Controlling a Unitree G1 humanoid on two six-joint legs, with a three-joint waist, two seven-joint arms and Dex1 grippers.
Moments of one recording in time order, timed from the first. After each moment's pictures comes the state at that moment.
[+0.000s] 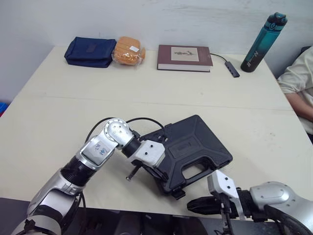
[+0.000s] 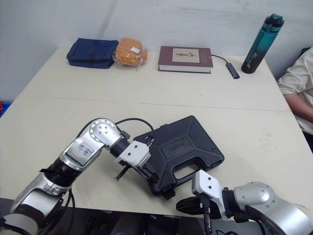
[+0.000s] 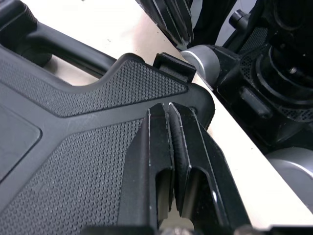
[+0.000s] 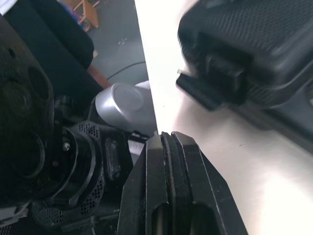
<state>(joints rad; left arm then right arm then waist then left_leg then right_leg) -0.68 0.59 -0.50 -0.15 -0.20 0.26 -1.47 0.18 -0.92 0.10 -0.75 0.58 0.71 0.99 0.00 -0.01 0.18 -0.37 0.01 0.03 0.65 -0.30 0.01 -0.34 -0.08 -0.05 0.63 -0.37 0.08</state>
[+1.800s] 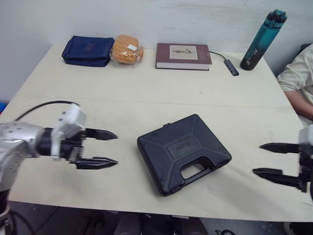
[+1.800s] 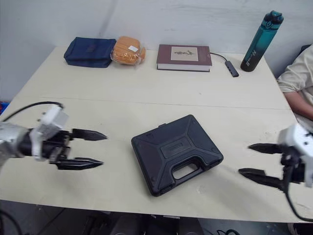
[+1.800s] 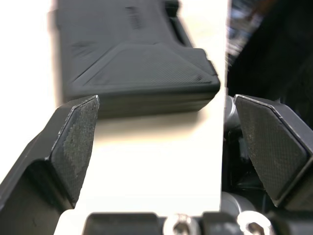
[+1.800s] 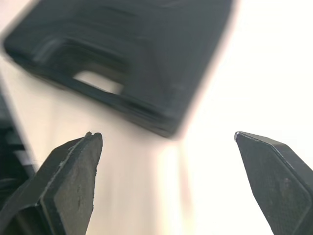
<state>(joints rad) -0.16 1.07 0.45 -0.38 -0.74 0.91 -1.26 0.33 -1.15 -0.81 -0.35 0.65 0.69 1.28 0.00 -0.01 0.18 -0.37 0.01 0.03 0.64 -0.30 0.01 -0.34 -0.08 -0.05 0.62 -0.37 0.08</state>
